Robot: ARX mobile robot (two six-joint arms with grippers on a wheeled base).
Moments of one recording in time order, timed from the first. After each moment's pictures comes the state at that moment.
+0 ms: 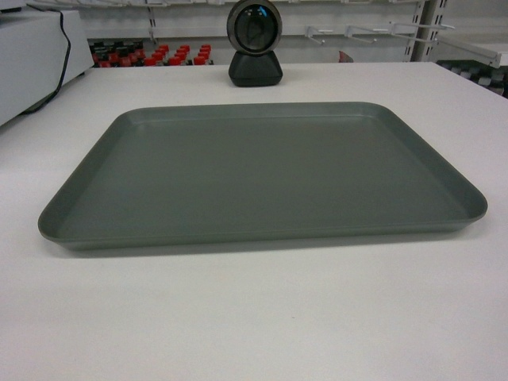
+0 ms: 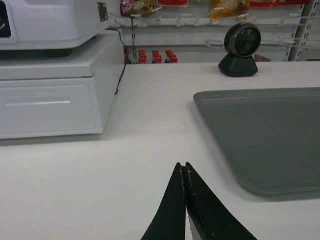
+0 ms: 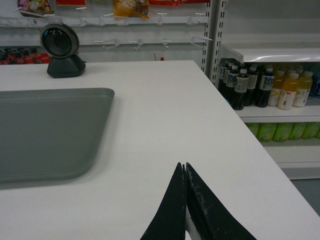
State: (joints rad) left arm 0.00 0.30 0.01 0.30 0.00 -0.01; right arm 0.00 0.35 0.01 0.35 0.00 0.00
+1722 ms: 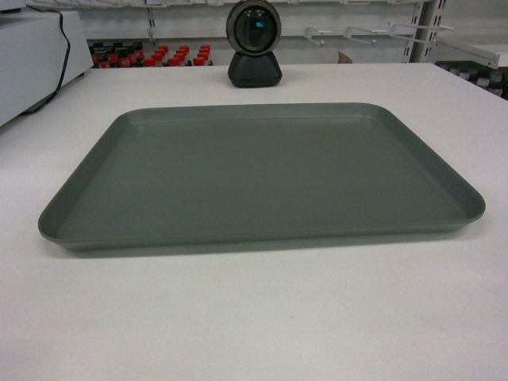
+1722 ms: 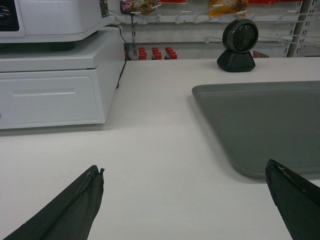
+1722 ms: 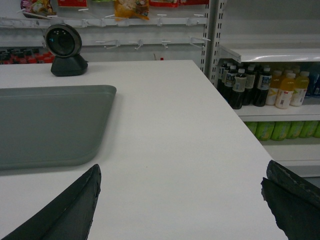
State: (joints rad) left arm 0.00 0.01 0.01 0.00 0.00 -0.01; right arm 0.00 0.00 0.01 0.00 0.00 0.00
